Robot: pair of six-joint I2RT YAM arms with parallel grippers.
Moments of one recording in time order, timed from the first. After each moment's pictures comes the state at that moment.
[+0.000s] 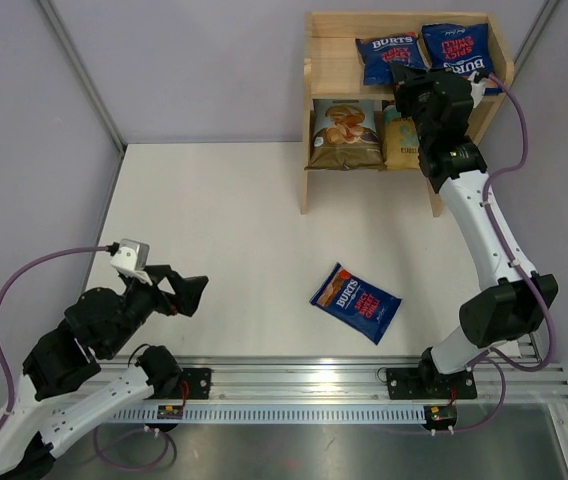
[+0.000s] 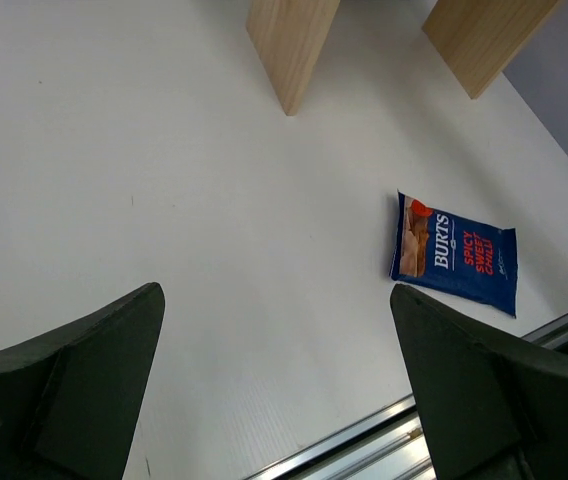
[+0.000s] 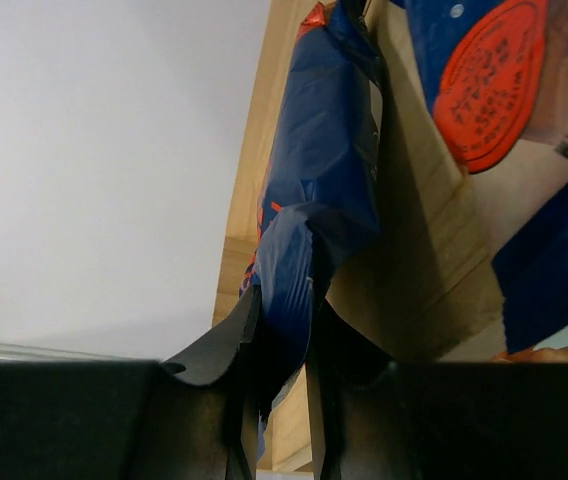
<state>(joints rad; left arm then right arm) -0.86 0.31 0.88 -0.81 -0.38 -0.37 0.21 1.58 1.70 -0.05 0.20 1.30</state>
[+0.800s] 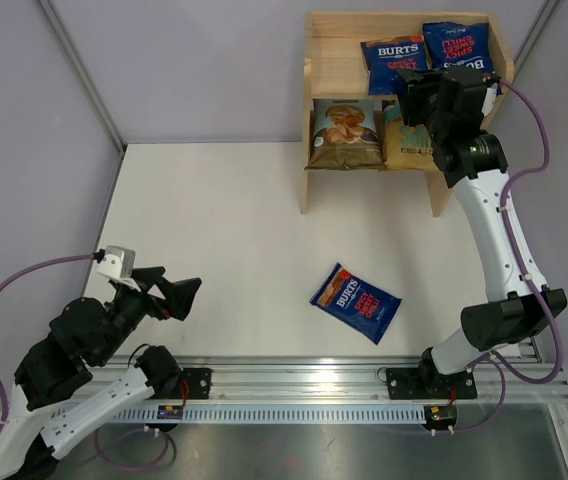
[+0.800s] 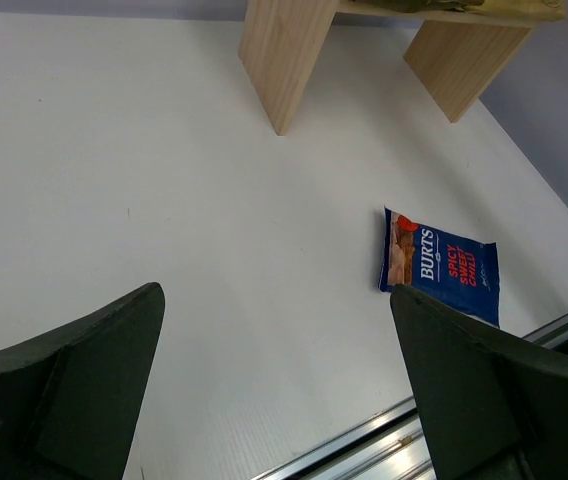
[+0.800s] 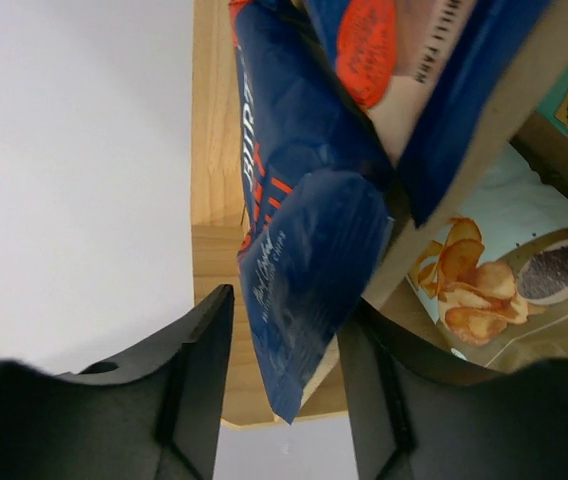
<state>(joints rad) -0.86 0.23 0.87 -0.81 -0.38 -0.37 0.21 1.58 1.90 -0.46 0.22 1.39</state>
